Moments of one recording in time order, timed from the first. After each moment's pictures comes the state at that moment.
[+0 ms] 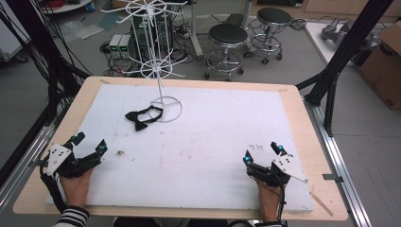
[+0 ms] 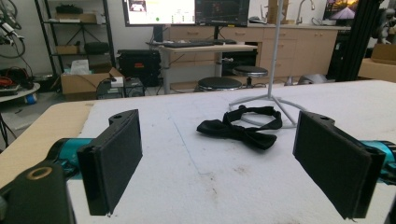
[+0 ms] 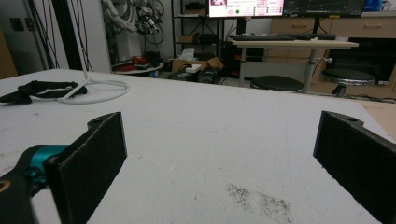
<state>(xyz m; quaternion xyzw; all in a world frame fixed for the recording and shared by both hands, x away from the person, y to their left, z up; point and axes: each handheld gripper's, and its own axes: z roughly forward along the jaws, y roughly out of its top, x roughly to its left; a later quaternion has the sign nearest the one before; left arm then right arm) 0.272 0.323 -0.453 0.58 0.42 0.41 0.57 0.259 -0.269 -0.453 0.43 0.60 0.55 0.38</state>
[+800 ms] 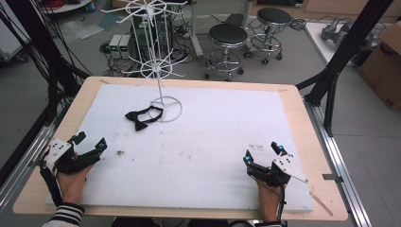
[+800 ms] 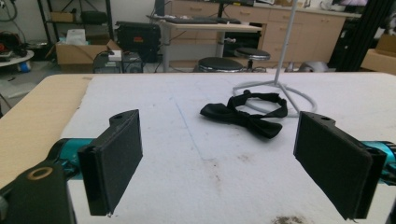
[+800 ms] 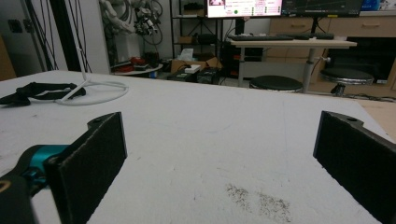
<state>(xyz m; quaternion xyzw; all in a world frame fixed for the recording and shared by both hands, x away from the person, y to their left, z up) 0.282 0.327 -0.448 0.59 0.46 0.36 0.55 0.258 -0.269 -0.453 0.44 0.60 0.55 0.38</state>
